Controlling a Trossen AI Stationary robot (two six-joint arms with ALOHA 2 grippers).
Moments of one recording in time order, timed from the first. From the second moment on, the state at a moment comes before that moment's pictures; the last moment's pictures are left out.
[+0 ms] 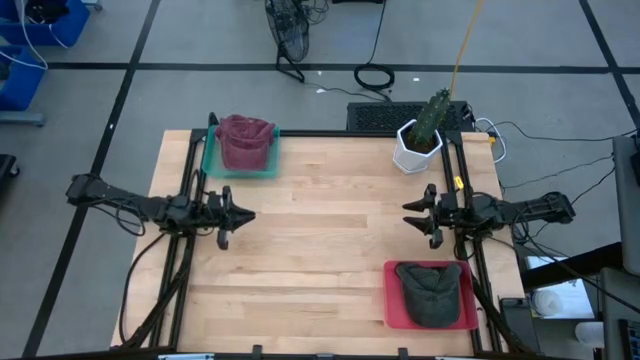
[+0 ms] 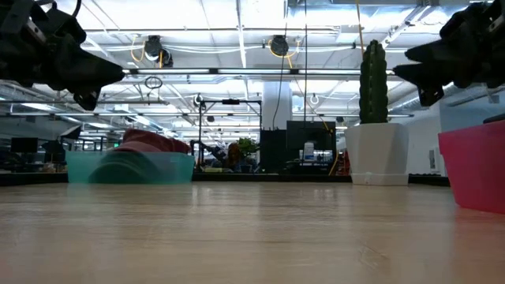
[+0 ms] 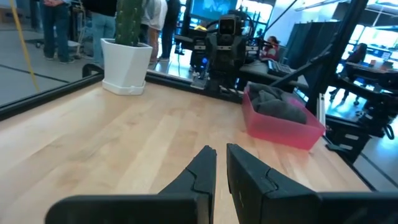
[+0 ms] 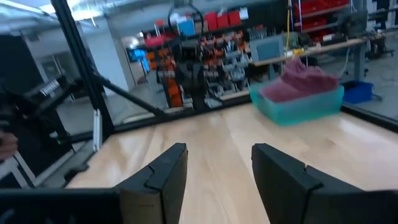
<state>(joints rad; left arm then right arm) -0.23 0.31 0.01 0.26 -0.28 -0.24 0.18 0.02 0.02 0.01 0.25 0.22</state>
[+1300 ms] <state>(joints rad) -0.19 0.25 0.01 0.29 -0.11 -0.01 0.18 0.01 0.02 0.07 0.32 0.13</state>
